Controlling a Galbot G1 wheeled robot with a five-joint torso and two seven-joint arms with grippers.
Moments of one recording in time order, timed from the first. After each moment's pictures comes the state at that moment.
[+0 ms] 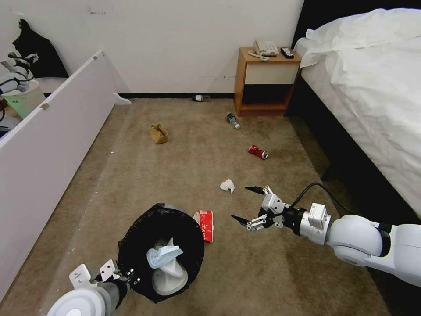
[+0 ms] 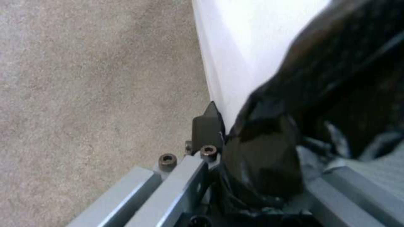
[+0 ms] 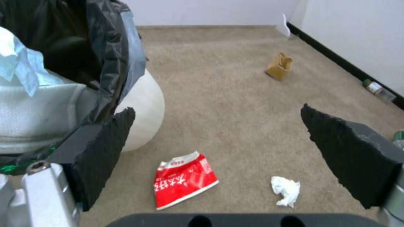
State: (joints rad) left arm 1.65 -1.35 -0.65 -2.28 -1.44 0.74 -0.98; right arm -2.94 -0.29 1.76 2.07 0.82 0.20 0.04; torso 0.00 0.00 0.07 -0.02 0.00
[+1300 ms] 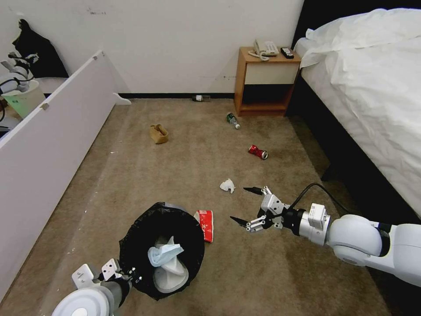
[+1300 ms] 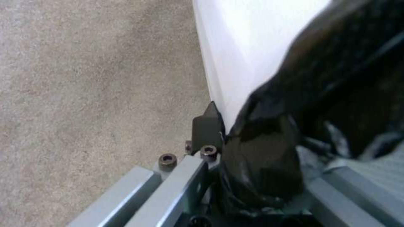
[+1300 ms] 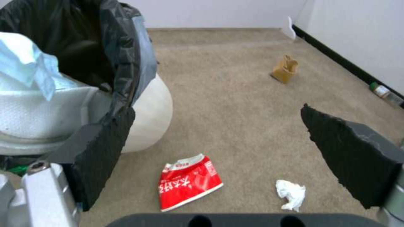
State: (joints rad) left arm 1.65 -1.39 -0.64 -2.27 -1.38 0.74 -0.95; right arm -2.94 -0.29 1.76 2.07 0.82 0.21 0.01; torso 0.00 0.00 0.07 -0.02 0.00
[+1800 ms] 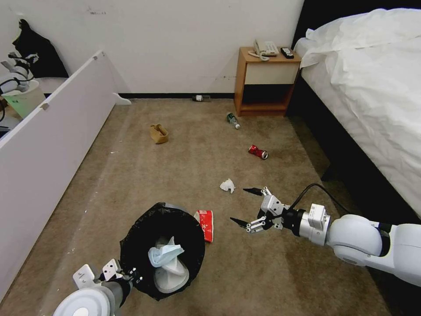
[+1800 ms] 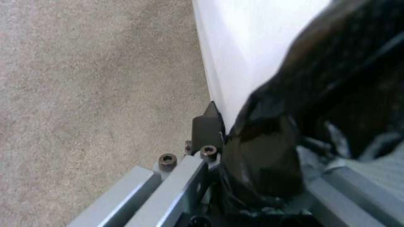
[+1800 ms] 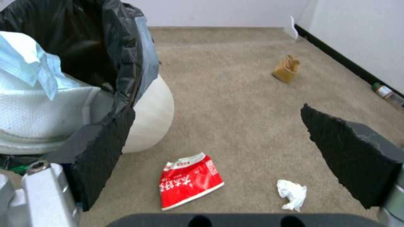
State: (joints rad) left arm 1.65 -1.39 -0.64 -2.26 -1.38 0.74 -0.95; right arm -2.94 -0.29 1.76 2.06 0.82 0.20 0.01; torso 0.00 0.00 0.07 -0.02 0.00
